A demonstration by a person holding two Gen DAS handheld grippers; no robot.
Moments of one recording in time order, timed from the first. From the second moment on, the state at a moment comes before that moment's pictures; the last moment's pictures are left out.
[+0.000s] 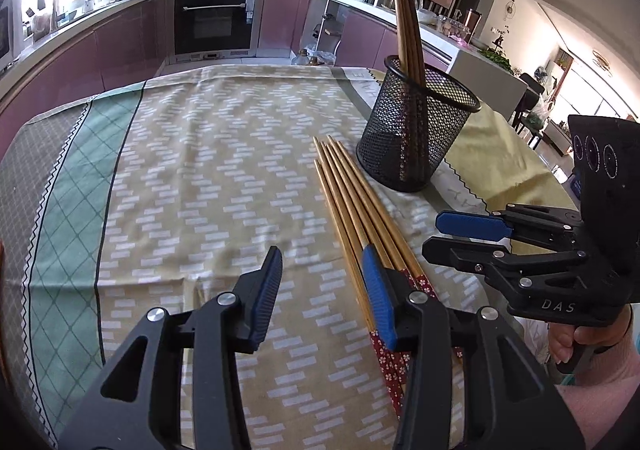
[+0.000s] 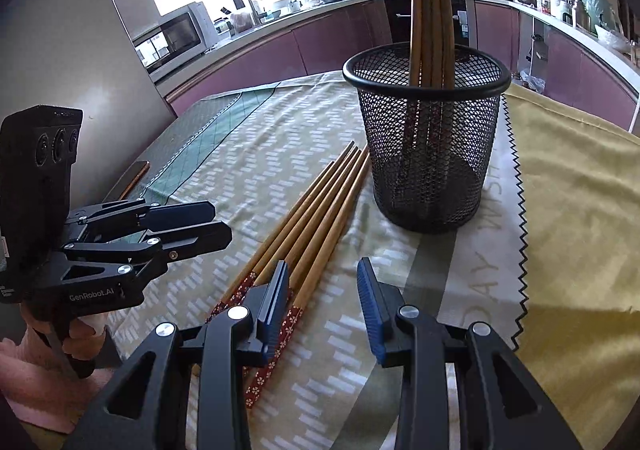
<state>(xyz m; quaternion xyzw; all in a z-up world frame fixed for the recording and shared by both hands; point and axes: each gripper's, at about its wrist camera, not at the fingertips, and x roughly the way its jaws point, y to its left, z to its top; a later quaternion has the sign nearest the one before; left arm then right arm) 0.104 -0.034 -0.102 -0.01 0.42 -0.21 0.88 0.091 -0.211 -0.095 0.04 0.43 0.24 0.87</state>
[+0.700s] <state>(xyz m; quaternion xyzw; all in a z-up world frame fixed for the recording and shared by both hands) 0.097 -0.050 -0.114 0.00 0.43 -0.20 0.88 0.087 -0.202 -0.106 0.02 0.44 0.23 0.87</state>
